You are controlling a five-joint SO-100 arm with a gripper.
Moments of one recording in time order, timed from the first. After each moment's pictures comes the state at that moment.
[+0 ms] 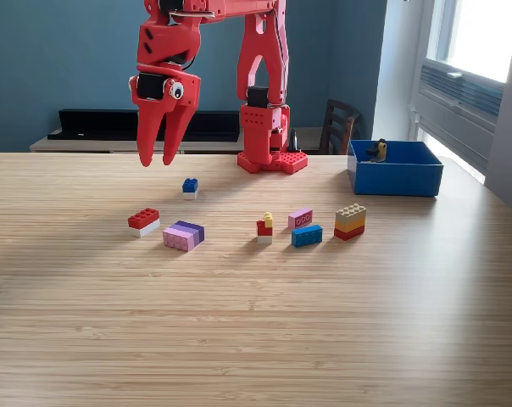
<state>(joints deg) 33.7 97.6 94.8 67.7 -4.4</state>
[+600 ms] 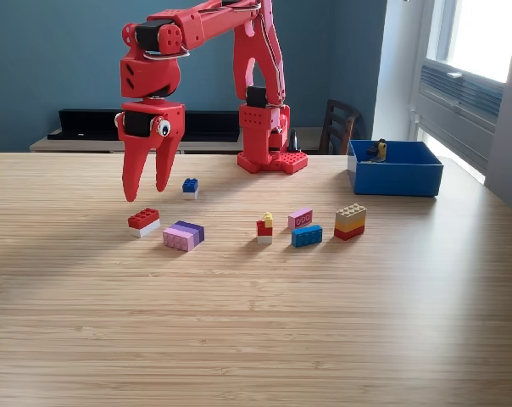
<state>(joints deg) 36.2 80.5 87.0 67.7 -9.1</state>
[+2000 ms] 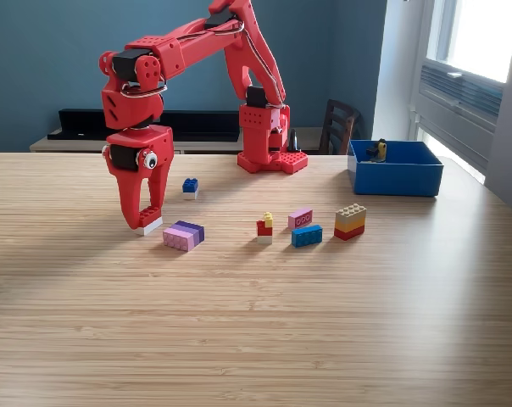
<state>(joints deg) 36.1 62.1 70.0 73.7 -7.1</state>
